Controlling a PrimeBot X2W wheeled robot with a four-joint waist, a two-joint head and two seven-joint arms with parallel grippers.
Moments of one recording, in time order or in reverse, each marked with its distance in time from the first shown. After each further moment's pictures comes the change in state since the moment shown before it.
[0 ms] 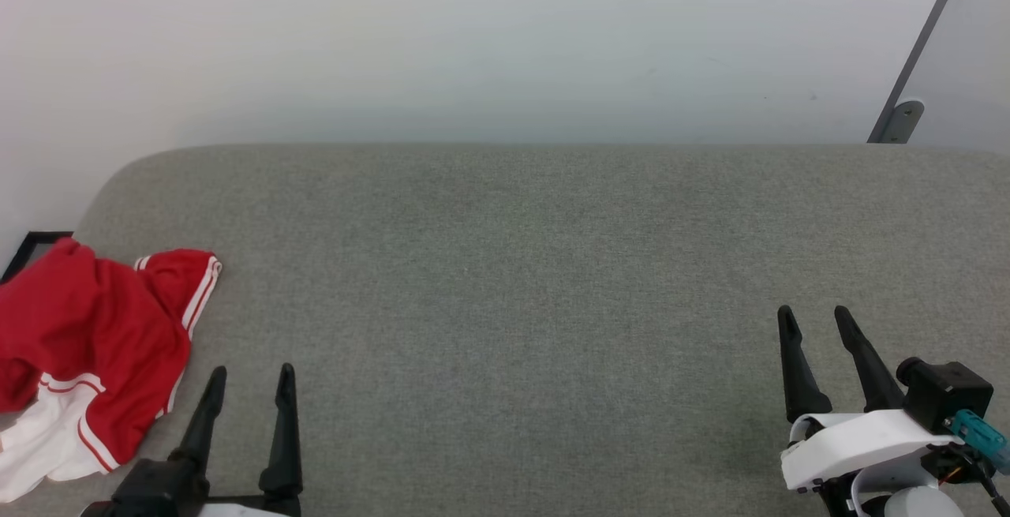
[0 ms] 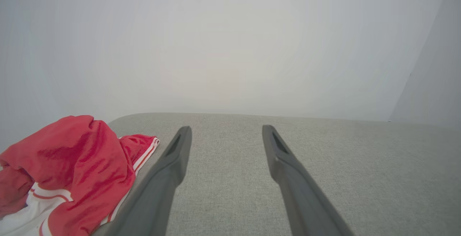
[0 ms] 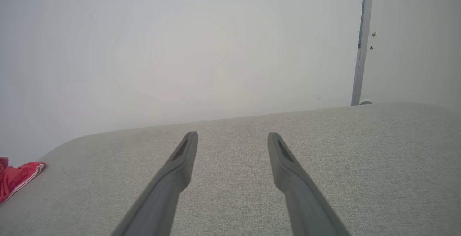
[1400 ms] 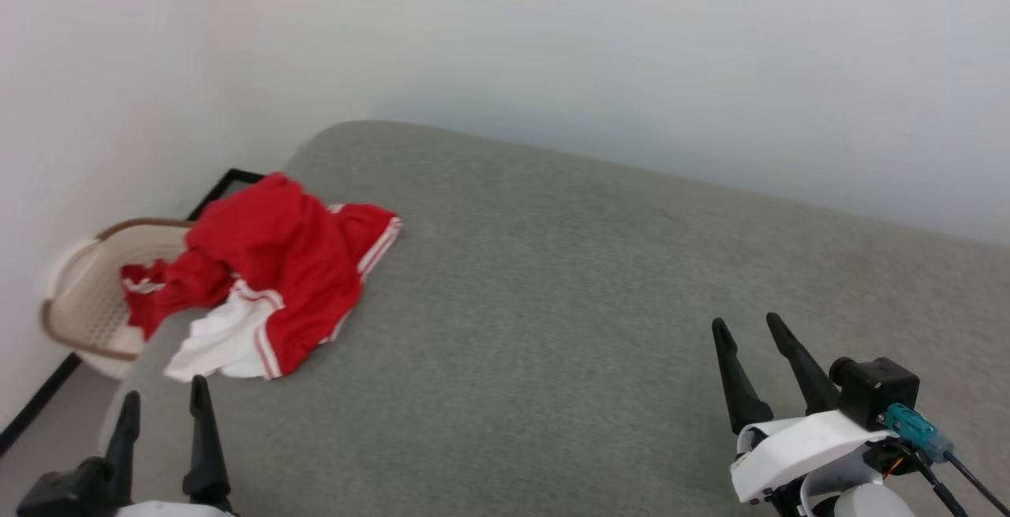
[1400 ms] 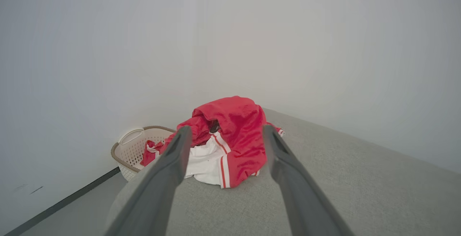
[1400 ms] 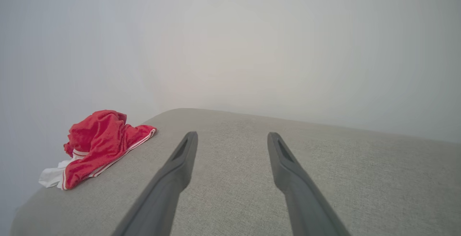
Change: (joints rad) left arm 0.040 0.012 0.123 -0.019 -0.093 0.065 0.062; right arm -0.028 0.000 0.130 0.048 0.008 0.000 0.006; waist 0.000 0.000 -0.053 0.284
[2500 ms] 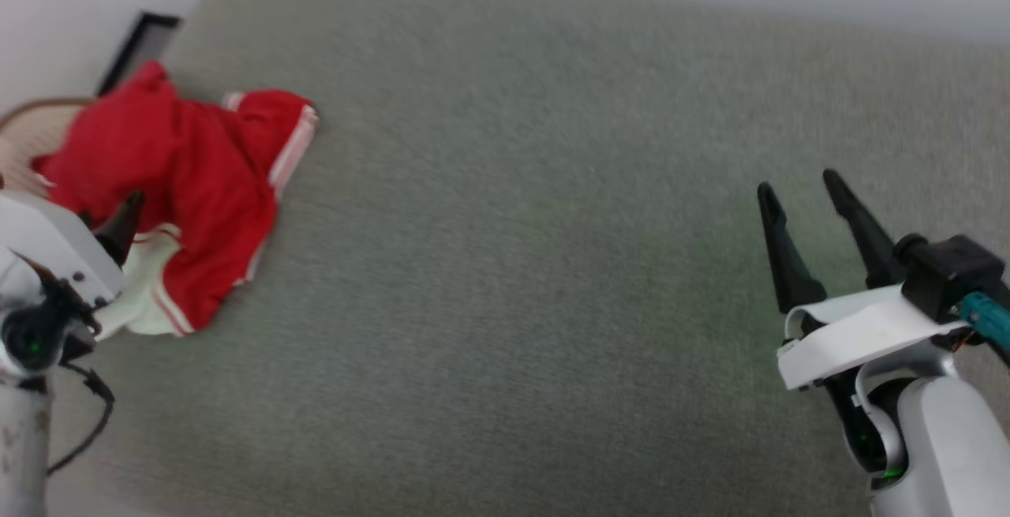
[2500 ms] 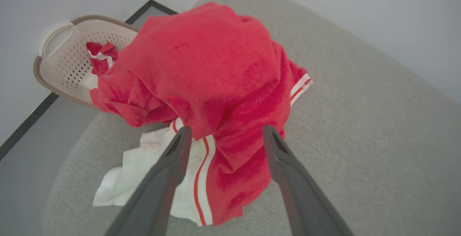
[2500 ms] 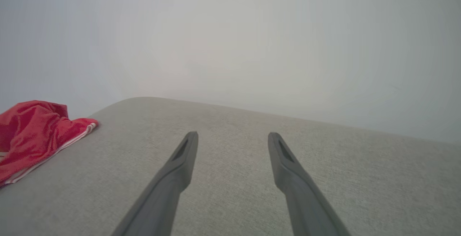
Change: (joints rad) left arm -0.699 0.252 -0.011 0.495 -0.340 -0.159 0.650; right arm -0.153 -0.077 -0.020 -0.186 -0.050 0.000 0.098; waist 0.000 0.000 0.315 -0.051
